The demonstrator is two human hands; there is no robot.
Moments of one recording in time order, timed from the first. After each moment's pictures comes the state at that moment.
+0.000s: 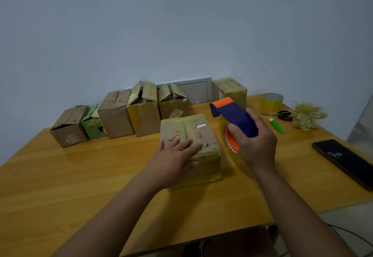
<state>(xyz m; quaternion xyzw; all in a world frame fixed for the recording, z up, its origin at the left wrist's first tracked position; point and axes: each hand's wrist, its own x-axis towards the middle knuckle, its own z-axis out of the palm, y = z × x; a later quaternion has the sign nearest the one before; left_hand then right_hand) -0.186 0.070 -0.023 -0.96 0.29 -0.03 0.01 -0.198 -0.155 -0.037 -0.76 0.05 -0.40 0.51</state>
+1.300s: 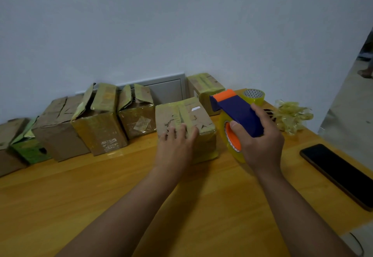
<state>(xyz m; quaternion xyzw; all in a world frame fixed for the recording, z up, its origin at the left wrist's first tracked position) -0.069 -0.041 -0.049 -0.96 0.24 -0.13 0.07 -0.138 -0.223 -0.045 -0.75 0.09 -0.43 0.50</state>
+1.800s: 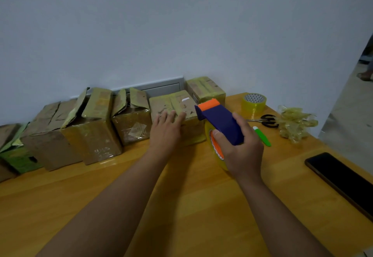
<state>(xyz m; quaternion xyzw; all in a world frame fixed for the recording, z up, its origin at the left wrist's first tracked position) 0.033 -0.038 -0.055 -0.96 0.22 -0.17 -0.01 -0.106 -0.197 -0.059 -0.76 0.09 -0.41 0.50</state>
